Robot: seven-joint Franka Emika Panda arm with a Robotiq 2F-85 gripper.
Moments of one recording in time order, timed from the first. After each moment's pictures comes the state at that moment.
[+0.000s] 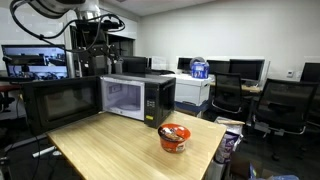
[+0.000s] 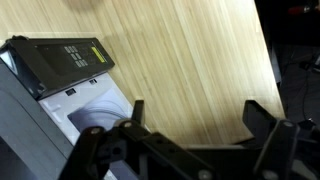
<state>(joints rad) 0.05 -0.43 -0.13 -2.41 -0.22 2.12 -1.12</state>
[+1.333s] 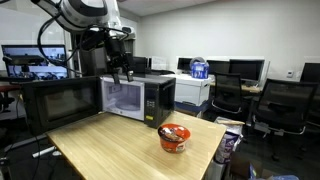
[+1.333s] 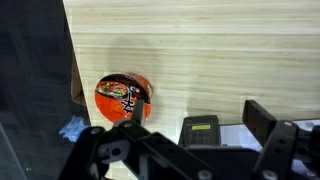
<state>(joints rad) -0.14 -0.23 -0.12 -2.32 -0.33 2.20 -0.01</state>
